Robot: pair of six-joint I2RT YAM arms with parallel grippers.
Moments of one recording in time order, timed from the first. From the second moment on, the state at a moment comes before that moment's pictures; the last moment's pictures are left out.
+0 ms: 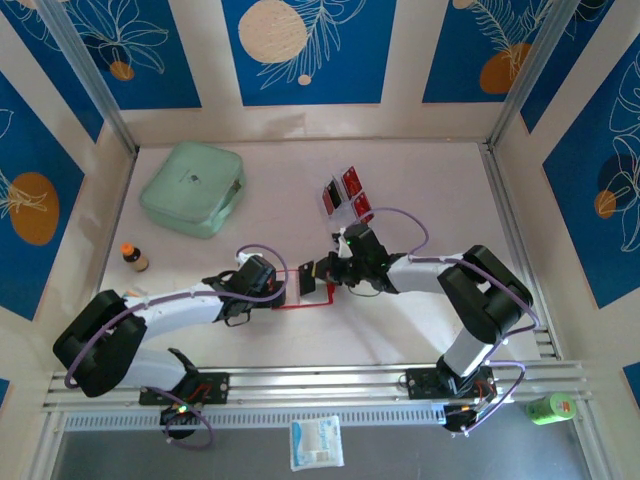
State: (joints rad) left arm -0.73 1.34 0.53 -0.28 -0.25 -0.67; right arm 0.67 1.65 0.70 0.22 -0.47 0.91
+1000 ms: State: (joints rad) left arm -0.73 1.34 0.53 -0.28 -0.25 -0.67; right arm 0.68 1.71 0.67 0.34 -0.47 0.97
